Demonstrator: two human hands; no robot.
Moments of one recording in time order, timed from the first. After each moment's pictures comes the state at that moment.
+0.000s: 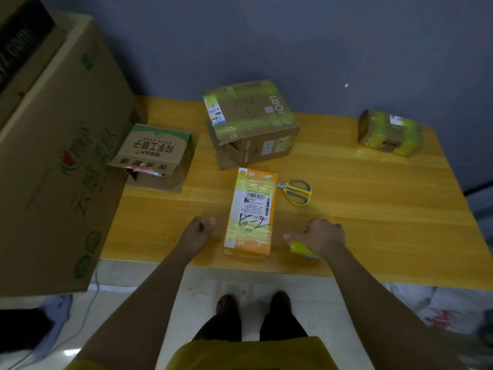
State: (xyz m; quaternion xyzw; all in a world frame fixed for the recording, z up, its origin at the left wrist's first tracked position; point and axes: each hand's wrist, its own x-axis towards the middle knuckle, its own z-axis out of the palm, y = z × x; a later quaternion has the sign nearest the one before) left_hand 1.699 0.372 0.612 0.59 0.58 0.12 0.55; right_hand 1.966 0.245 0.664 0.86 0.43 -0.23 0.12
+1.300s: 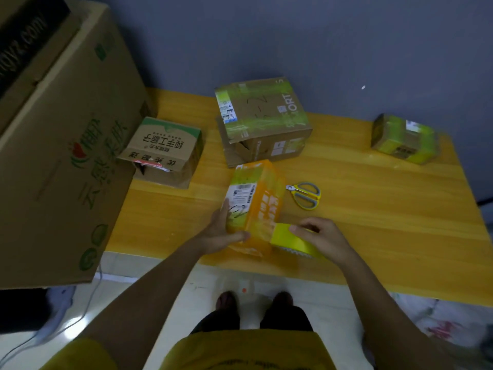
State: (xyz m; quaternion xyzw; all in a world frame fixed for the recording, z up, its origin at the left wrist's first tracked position) left_hand 1.719 0.374 0.632 0.66 0.47 -0.07 0.58; right_hand 1.955 0.245 0.675 0.77 0.38 -0.41 -0.30
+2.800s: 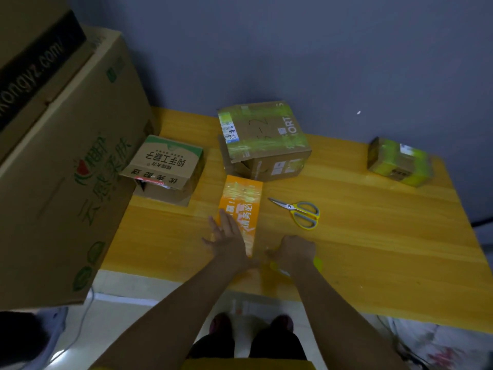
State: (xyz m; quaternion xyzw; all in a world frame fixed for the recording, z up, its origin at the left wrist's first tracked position) left_hand 1.768 0.360 0.662 0.77 0.54 -0.22 0.25; right_hand 1.902 0.301 0.661 0.85 0.45 -0.20 0.16
